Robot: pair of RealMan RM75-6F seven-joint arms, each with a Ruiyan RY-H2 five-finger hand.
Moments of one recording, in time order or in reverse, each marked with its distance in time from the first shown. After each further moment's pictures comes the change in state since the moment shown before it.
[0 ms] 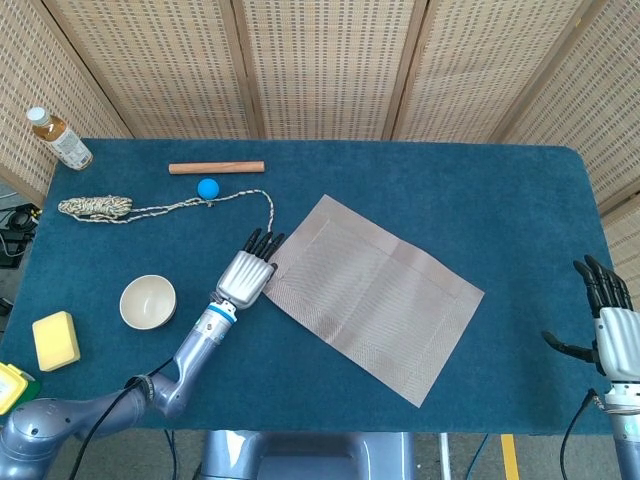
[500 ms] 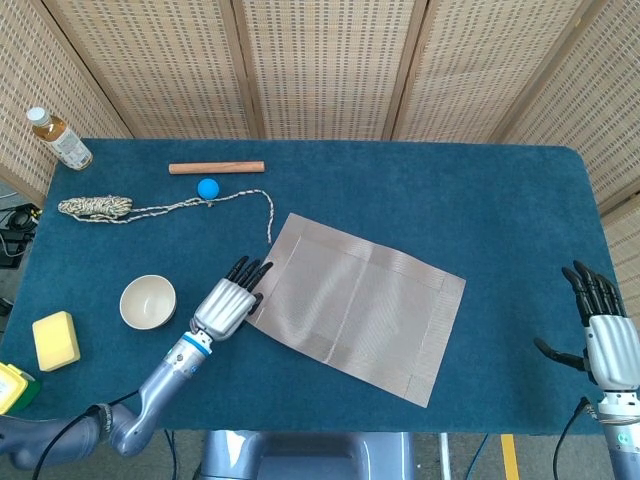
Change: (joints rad) left arm 0.129 0.225 0.133 -0.389 0.067 0.086 0.017; right arm -0.017 0.005 -0.024 -0.050 -0.056 0.049 -0.069
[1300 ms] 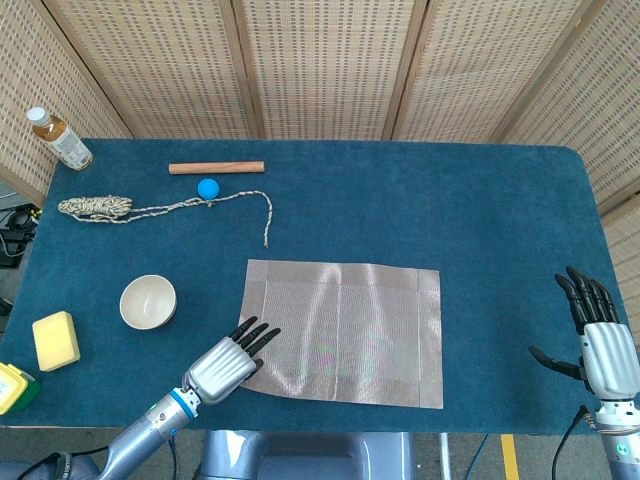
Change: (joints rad) left arm 0.087 0.165 0.180 -0.363 0.114 -0.019 0.153; right arm -0.015 0.019 -0.023 -0.042 -0.045 0.032 -0.016
